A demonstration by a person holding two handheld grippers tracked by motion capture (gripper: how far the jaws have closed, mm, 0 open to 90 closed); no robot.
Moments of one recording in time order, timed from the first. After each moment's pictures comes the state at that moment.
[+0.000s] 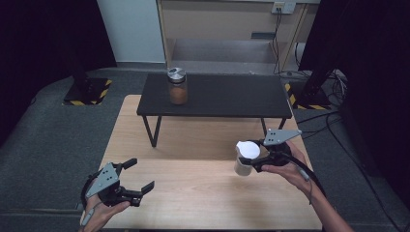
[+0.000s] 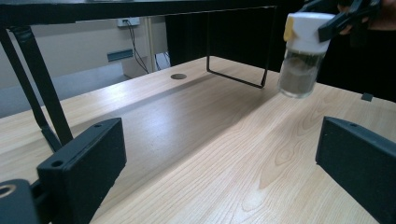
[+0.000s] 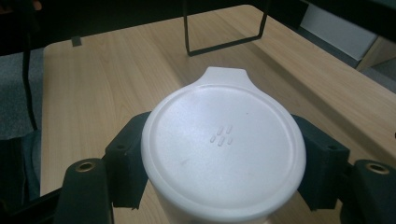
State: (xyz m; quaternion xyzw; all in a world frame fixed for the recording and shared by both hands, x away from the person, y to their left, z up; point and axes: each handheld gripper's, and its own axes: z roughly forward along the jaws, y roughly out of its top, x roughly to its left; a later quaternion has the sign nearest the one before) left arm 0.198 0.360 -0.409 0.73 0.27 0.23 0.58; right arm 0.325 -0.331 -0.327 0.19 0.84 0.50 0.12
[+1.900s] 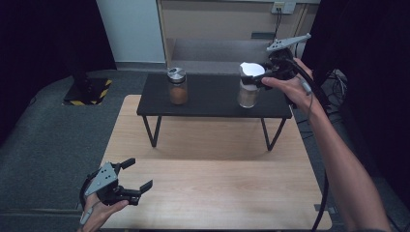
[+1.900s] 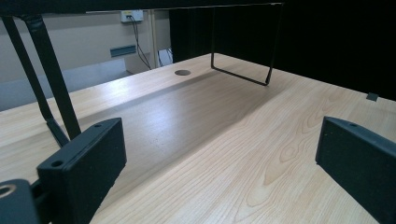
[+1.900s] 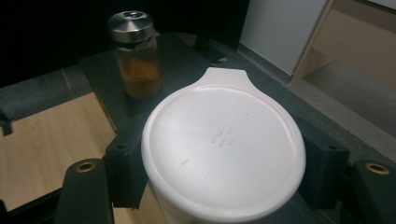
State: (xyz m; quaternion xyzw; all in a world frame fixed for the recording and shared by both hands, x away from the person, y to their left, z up) left arm 0.200 0.365 -0.411 0.73 0.28 0.23 0.58; right arm 0.427 -0.309 -0.153 0.27 0.82 0.48 0.18
